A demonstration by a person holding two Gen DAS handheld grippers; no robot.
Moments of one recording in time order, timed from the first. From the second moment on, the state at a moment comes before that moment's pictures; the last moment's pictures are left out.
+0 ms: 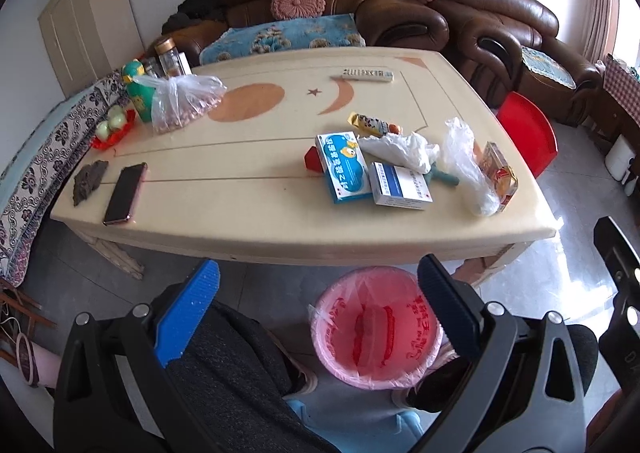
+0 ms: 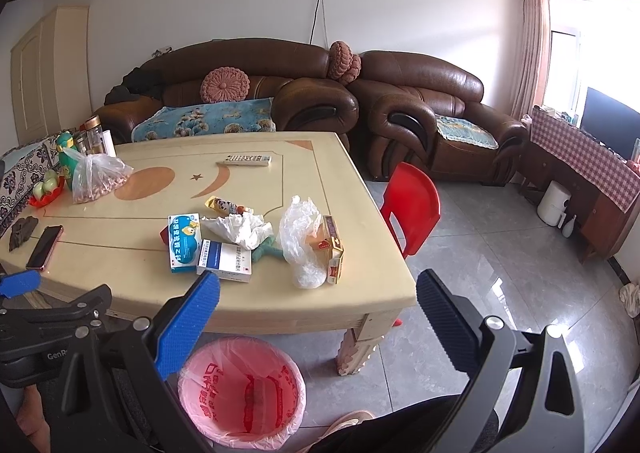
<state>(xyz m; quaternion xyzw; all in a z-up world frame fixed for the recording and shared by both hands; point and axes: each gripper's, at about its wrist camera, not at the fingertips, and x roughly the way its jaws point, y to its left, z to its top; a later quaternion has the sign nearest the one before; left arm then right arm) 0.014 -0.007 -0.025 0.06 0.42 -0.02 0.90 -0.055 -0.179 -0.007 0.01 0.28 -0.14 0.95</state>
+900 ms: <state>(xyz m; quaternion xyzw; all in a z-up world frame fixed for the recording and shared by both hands) 0.035 -0.011 -0.036 0.06 0.44 -0.02 0.90 -0.028 -0.192 -0.020 0.02 0.31 -0.14 0.94</state>
